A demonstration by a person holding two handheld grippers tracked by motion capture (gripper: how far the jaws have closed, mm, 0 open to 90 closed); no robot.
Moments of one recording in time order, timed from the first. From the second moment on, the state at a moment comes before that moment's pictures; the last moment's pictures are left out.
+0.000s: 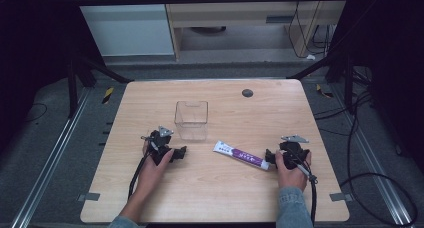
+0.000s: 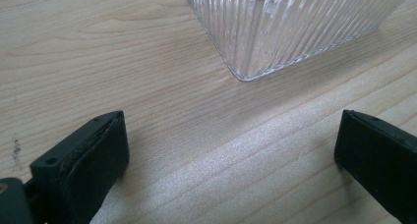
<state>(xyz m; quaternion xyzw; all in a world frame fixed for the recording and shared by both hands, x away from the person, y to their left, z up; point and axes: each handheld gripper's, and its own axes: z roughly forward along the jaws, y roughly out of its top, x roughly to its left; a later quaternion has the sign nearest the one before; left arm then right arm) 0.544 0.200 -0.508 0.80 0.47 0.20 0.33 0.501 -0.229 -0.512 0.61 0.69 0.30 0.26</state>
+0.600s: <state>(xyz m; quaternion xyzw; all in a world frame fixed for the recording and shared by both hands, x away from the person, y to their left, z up) 0.544 0.200 -0.508 0.80 0.47 0.20 0.33 0.498 -0.229 -0.512 0.61 0.69 0.30 0.26</state>
